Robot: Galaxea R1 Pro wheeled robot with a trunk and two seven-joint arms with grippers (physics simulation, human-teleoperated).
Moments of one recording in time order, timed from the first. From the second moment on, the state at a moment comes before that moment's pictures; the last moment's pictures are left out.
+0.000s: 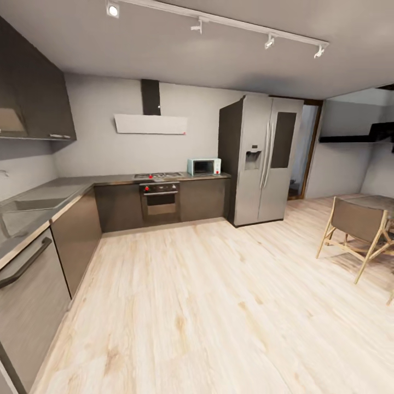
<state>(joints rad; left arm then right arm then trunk) -0.02 0.19 0.16 -0.55 0.24 -0.15 -0.90 -0.25 -0.17 -0.08 -0.35 0.00 0.03 0.60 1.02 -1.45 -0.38</state>
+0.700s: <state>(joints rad) -0.02 0.19 0.16 -0.55 0.24 -0.15 -0.90 -0.25 -0.17 -0.08 -0.35 0.00 0.03 0.60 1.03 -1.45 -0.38</state>
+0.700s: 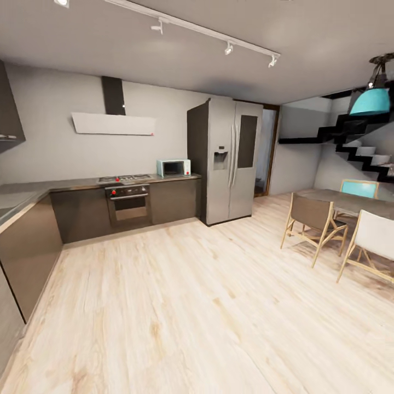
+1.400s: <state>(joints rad) -0.02 0.19 0.16 -0.55 0.24 -0.15 -0.90 -0.25 -0.17 -0.08 -0.35 0.00 0.03 0.60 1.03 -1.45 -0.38</state>
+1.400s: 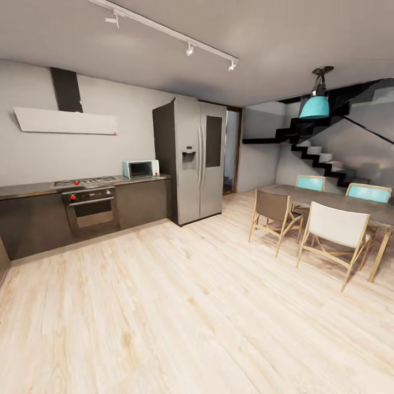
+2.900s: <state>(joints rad) -0.02 0.19 0.15 -0.55 0.23 -0.15 -0.90 -0.25 -0.17 -0.08 -0.35 0.00 0.03 0.60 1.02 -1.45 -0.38</state>
